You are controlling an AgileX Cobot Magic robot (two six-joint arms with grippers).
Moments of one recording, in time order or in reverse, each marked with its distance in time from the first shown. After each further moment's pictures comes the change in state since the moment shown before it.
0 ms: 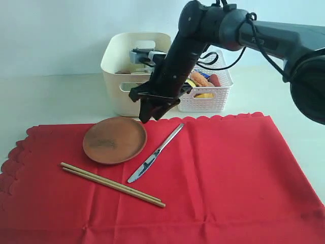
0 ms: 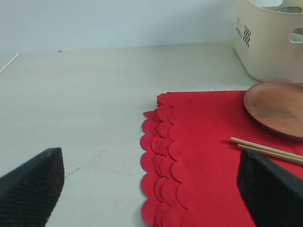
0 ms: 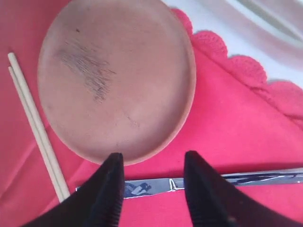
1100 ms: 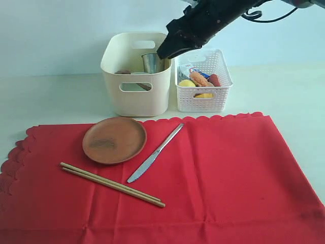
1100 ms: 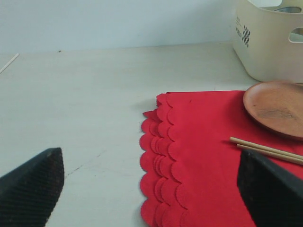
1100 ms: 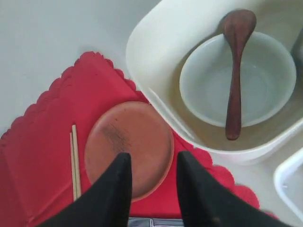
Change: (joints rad) left arm 0.000 0.000 0.000 0.000 0.000 0.000; right arm -0.210 -0.125 -0.043 0.338 -0.006 -0.355
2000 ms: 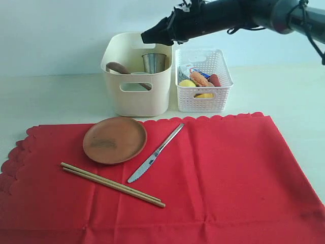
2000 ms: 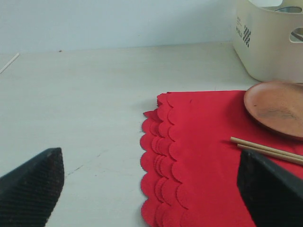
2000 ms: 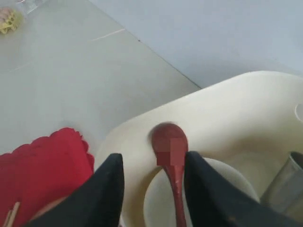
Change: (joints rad) left arm 0.000 0.000 0.000 0.000 0.000 0.000; right arm -0.014 0.130 -0.031 0.419 -0.231 -0.598
